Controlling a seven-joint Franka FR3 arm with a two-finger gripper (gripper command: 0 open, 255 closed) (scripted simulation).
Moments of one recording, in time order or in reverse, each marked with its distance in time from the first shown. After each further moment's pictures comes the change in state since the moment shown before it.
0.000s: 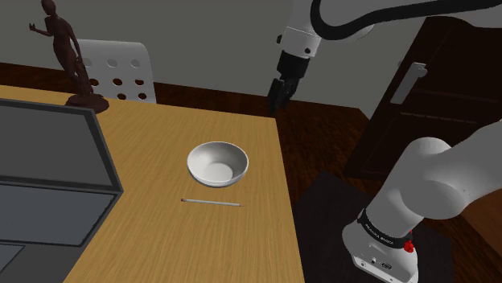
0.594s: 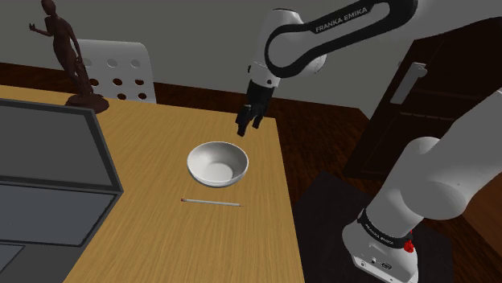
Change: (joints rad) arm 0.025 0.310 0.020 0.023 0.074 0.286 -0.009
